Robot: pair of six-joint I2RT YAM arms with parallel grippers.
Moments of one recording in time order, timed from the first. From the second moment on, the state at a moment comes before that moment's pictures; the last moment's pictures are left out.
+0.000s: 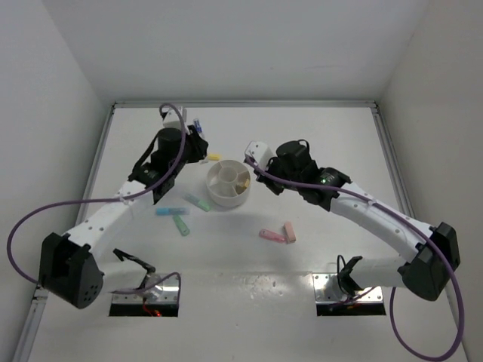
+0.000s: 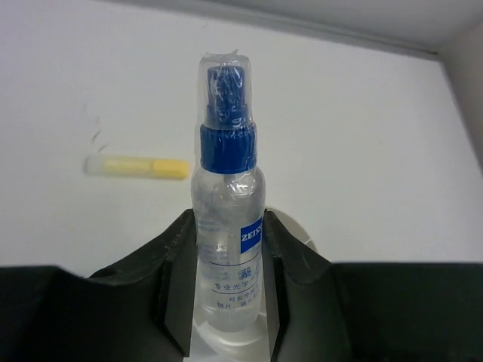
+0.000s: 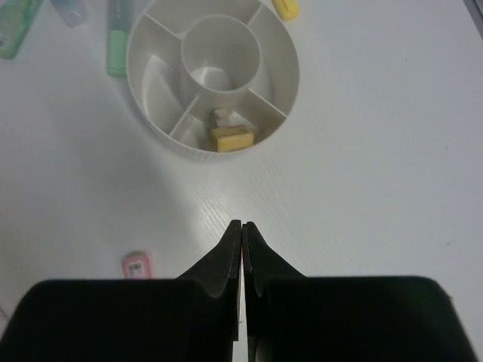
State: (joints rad) left arm -0.43 1.24 0.98 -0.10 -0.23 -0.49; right arm 0.74 1.28 1.04 -0.39 -0.09 -0.34
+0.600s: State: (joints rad) left arm -0.39 1.44 0.71 0.70 0.43 -0.35; right arm 0.74 1.27 0.97 -0.33 0.01 -0.35
